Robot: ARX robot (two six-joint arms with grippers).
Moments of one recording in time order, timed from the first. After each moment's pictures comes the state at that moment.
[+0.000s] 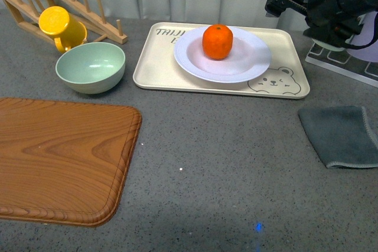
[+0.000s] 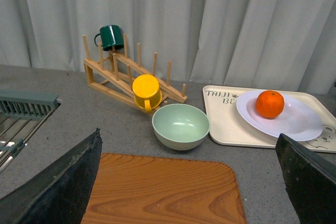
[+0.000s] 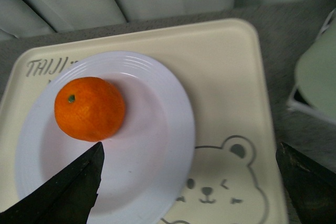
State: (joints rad) left arm 0.00 0.00 0.02 0.00 0.00 0.00; right arm 0.16 2.18 1.35 0.25 0.00 0.24
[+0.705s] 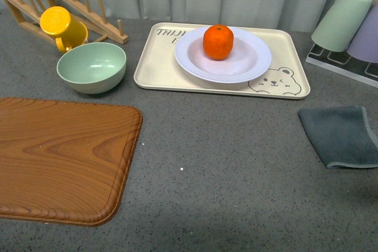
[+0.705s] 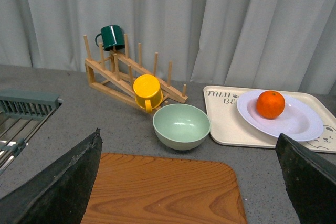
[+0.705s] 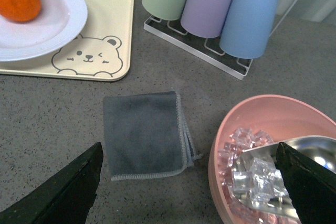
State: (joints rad) left arm 0.00 0.00 0.02 0.00 0.00 0.00; right arm 0.19 1.18 0.22 0.50 0.33 -0.04
